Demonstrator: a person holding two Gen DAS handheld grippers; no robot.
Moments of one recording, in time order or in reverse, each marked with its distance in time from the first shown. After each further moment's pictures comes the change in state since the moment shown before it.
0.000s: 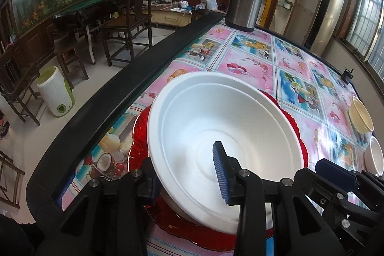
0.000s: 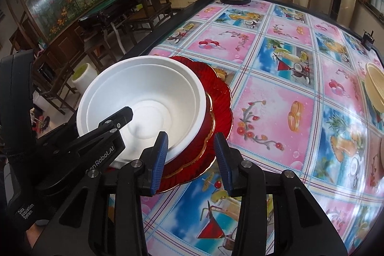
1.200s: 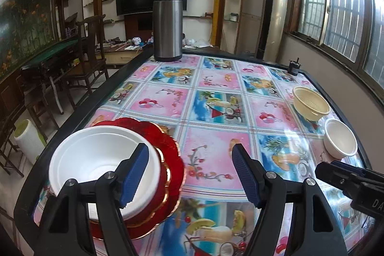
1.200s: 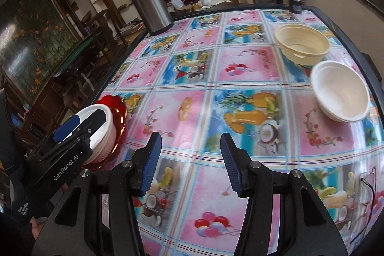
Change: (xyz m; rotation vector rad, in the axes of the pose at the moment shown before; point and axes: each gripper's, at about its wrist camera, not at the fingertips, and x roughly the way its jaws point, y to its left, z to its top) left arm -0.055 -0.129 -0.016 0.230 -0.184 -0.184; right arm -0.108 -0.154 -0.057 0.321 -0.168 -0.087
